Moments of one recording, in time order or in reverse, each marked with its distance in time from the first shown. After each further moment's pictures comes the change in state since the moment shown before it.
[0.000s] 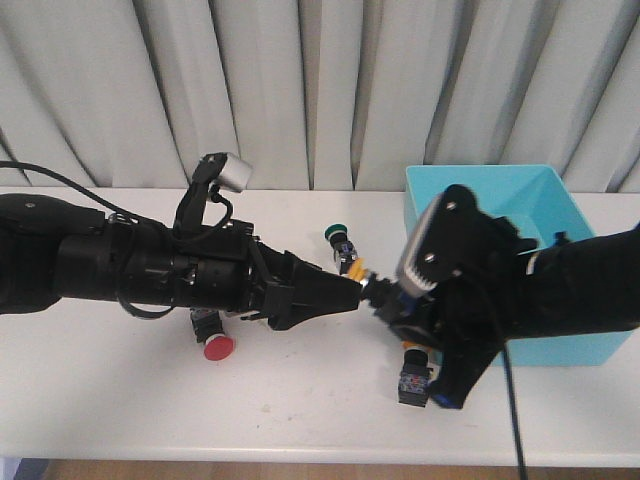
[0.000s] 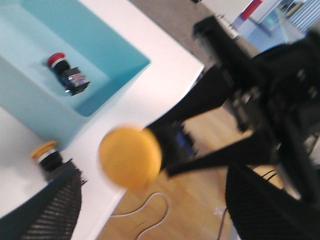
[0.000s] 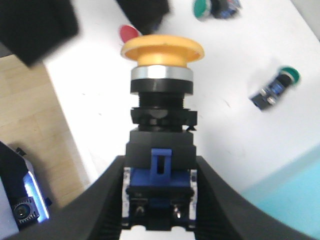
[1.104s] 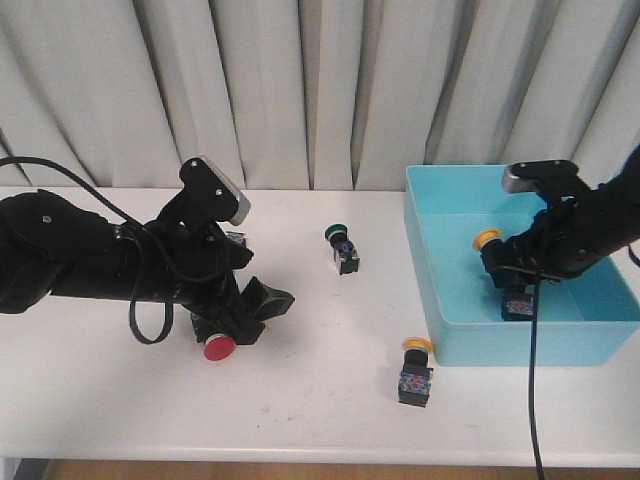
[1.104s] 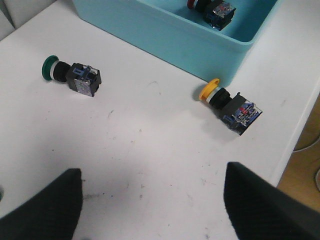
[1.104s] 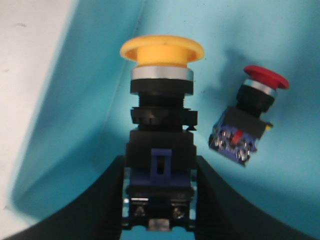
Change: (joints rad) left arm 0.000 0.000 0.000 0.494 -0.370 0.006; right arm -0.437 0.536 -0.346 -0.137 0.136 0.513
